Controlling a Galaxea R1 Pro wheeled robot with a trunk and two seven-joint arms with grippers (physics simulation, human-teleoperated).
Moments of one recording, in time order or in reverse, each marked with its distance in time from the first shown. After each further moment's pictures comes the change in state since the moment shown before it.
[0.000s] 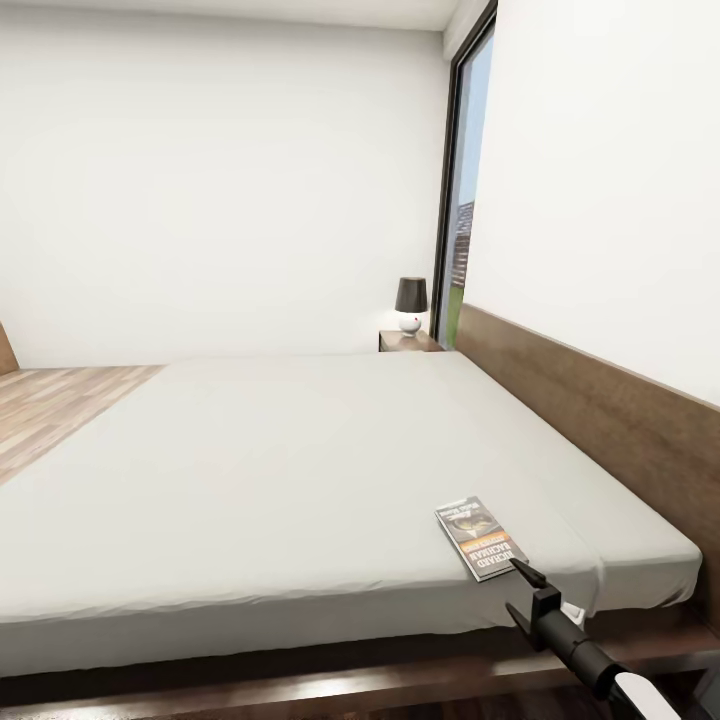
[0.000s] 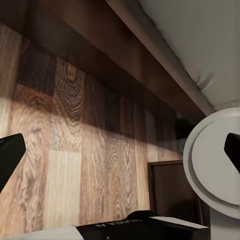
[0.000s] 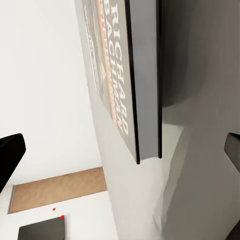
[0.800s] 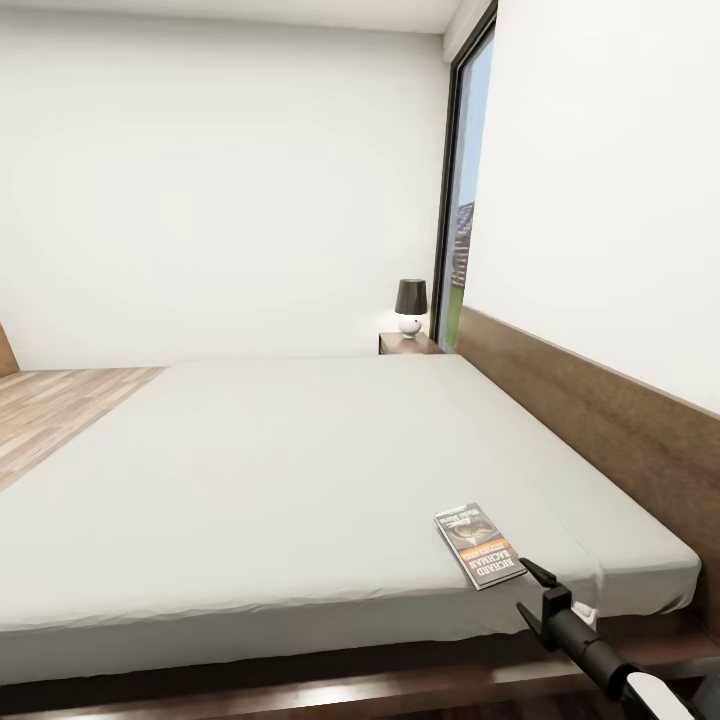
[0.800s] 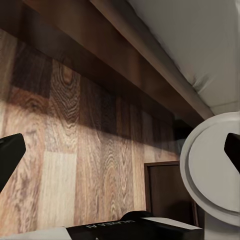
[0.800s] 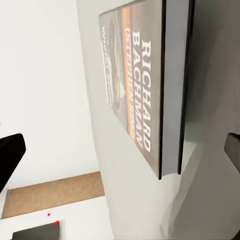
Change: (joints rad) left arm 0.000 -0.005 -0.001 0.000 -0.001 0.000 0.008; right arm 0.000 -0.029 -0.004 0.001 0.001 -0.006 -0.002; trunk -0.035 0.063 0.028
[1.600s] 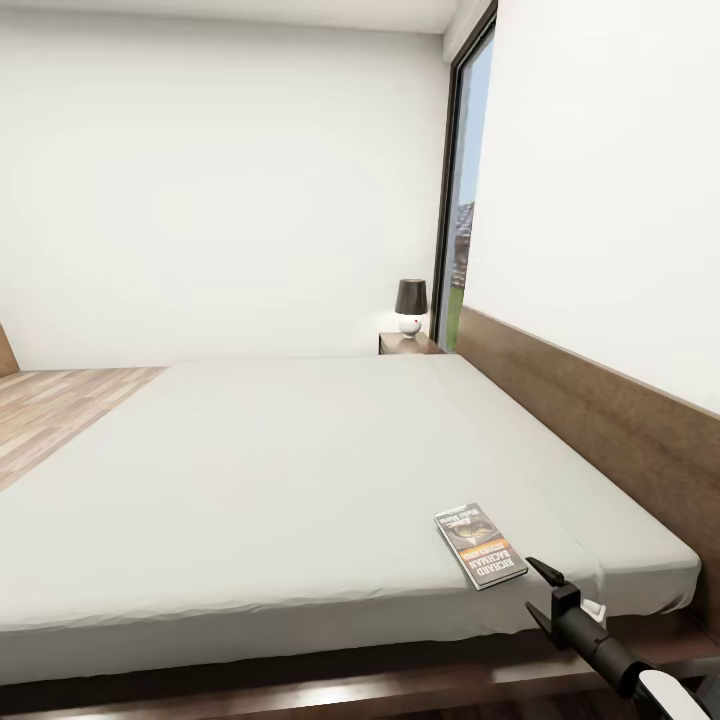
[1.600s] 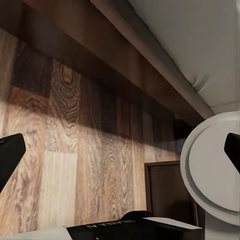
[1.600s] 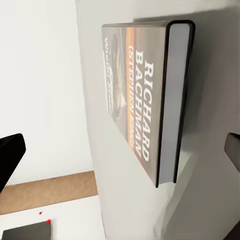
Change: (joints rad) left arm 0.000 -0.001 0.000 0.000 -0.001 -0.002 0.002; right arm 0.000 -0.036 0.008 -0.008 0.010 0.009 0.000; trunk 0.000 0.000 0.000
